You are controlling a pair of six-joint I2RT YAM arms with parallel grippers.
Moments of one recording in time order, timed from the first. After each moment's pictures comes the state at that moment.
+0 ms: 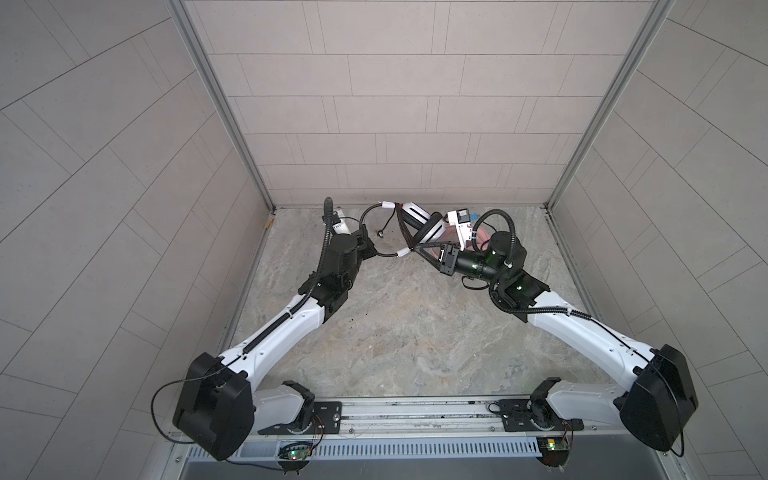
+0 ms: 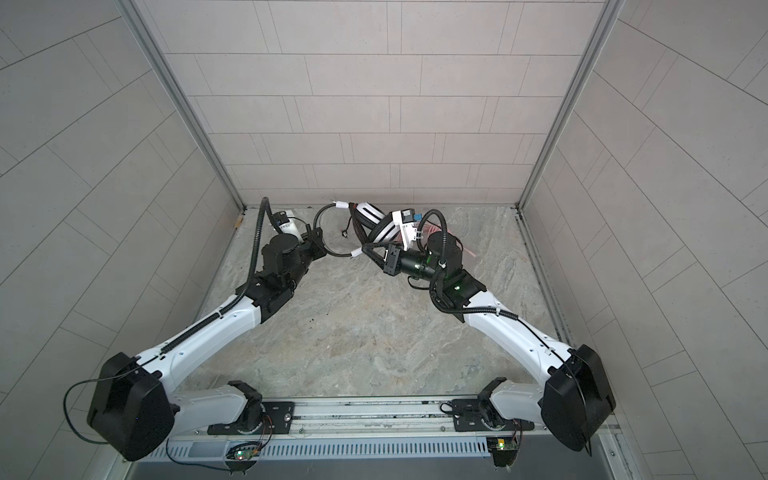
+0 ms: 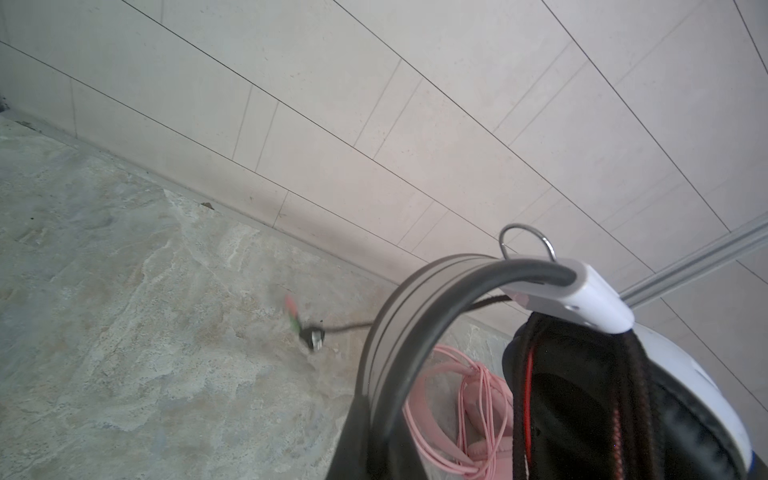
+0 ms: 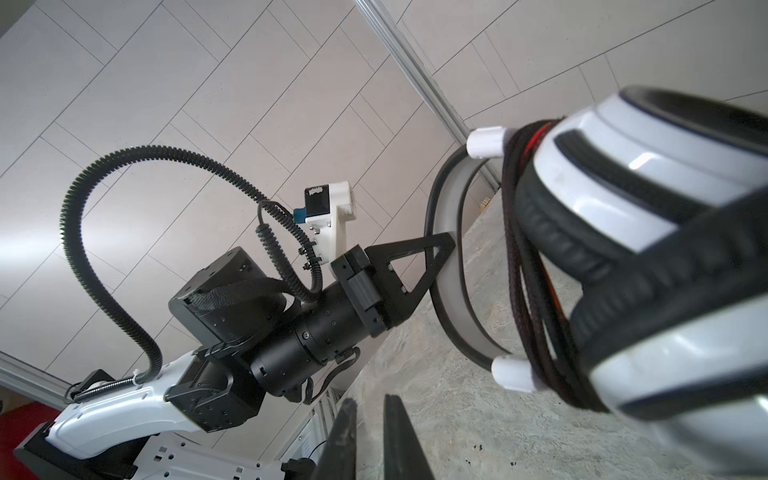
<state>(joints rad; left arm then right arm) -0.49 1.25 0.88 0.15 -0.31 -0.64 0.55 1.25 0.96 0.29 -0.53 0.76</state>
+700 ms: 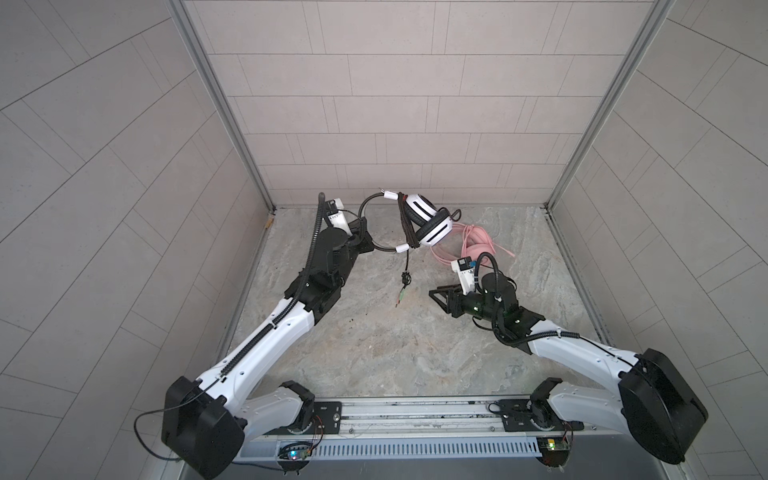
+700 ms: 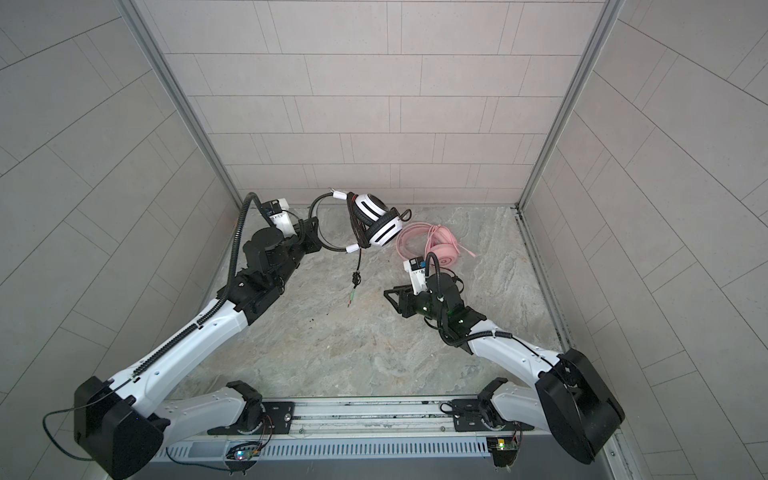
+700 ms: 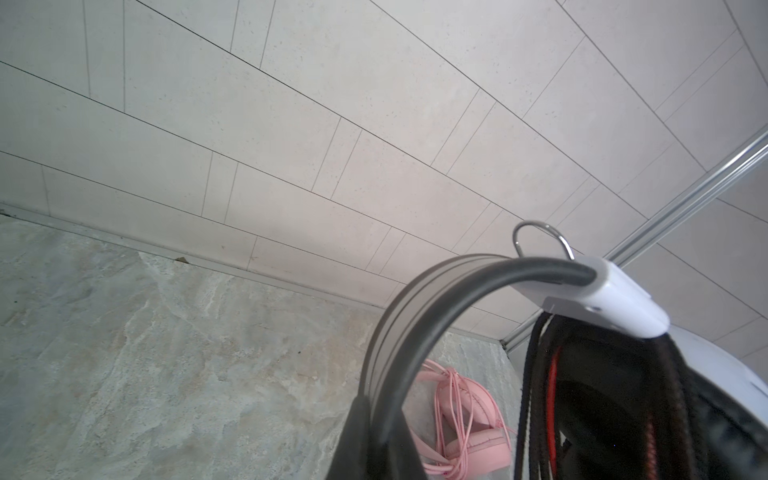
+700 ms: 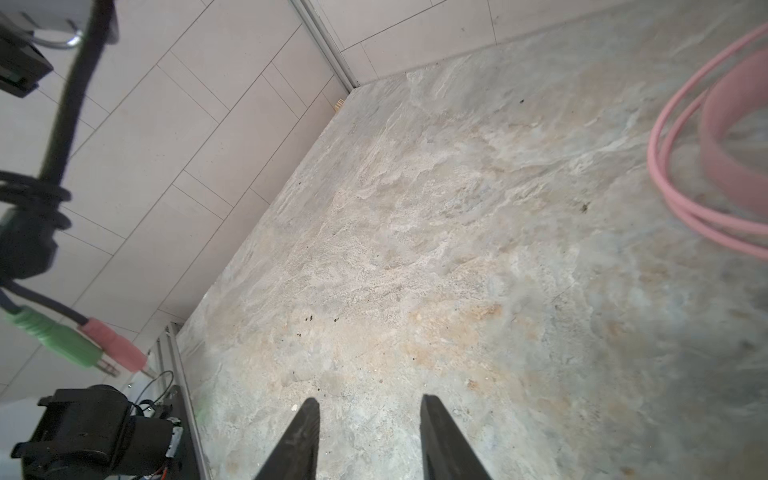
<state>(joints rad) -0.50 1.15 0.98 0.06 -0.25 -0.55 0.56 1.20 0.50 0.34 -0.33 0.49</state>
